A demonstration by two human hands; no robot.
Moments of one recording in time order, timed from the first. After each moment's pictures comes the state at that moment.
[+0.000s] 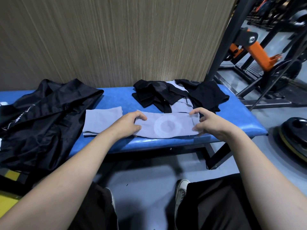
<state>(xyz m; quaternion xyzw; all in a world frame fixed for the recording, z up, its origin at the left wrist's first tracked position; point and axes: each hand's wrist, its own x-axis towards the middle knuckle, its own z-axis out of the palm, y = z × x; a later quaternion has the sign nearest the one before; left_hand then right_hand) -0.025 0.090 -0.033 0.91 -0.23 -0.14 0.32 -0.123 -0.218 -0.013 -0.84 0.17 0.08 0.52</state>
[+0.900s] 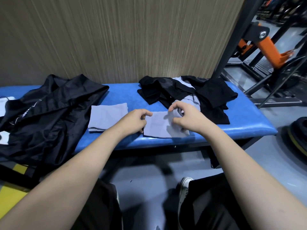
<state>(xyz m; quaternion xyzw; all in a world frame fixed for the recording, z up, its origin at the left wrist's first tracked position) -0.019 0.084 -0.043 0.89 -0.20 -0.16 0.37 -0.093 -0.135 -0.007 -0.93 0.02 0.00 0.36</state>
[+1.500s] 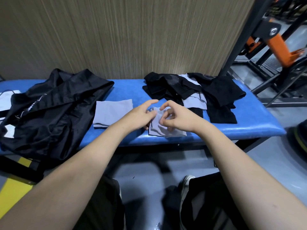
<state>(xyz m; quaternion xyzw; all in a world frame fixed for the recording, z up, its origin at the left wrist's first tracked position) -0.018 0.085 -0.043 0.85 -0.18 -0.19 0.45 -0.078 -0.102 -0.019 -0.89 -0.04 0.10 0.44</state>
